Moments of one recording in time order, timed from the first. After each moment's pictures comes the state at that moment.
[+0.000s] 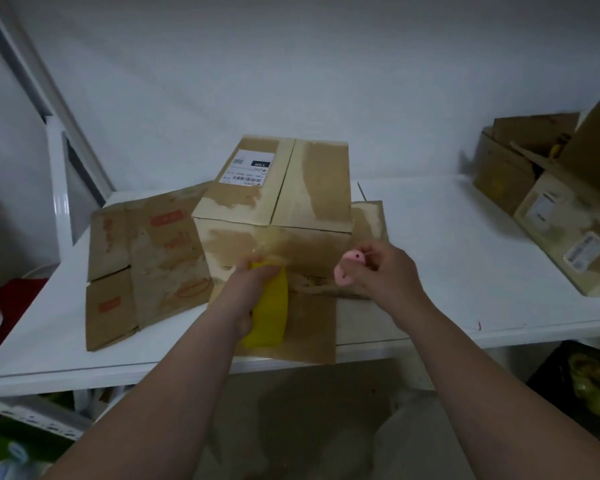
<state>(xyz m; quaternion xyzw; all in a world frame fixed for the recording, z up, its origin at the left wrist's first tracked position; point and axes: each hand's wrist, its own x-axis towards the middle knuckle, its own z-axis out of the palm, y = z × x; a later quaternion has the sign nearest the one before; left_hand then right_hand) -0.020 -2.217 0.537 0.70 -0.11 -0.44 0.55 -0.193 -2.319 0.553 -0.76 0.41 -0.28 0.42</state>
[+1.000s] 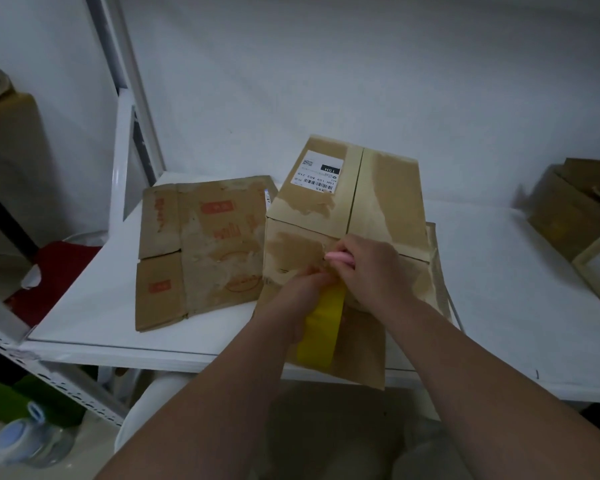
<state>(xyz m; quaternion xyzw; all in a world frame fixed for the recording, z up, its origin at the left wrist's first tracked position) 0.000 -2.202 0.542 0.58 -0.16 -0.52 0.60 -0.082 -2.300 0.552 -0.92 0.26 -0.27 0.15</state>
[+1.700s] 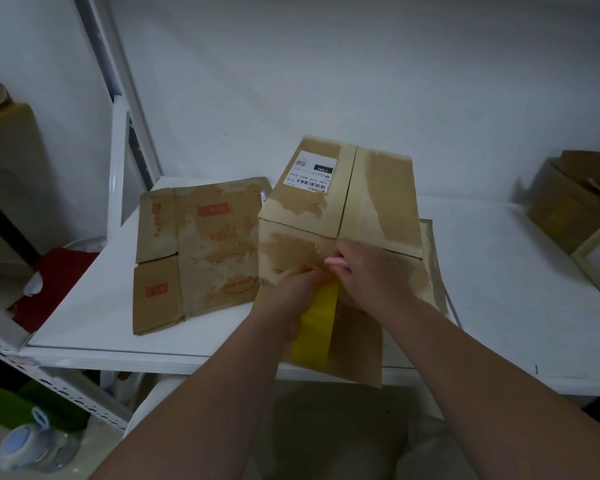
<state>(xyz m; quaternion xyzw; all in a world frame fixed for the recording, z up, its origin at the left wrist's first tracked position) -0.003 -2.202 0.547 0.61 -0.15 -0.51 0.59 -0.093 -2.305 0.550 -0.95 0.24 -0.20 0.09</state>
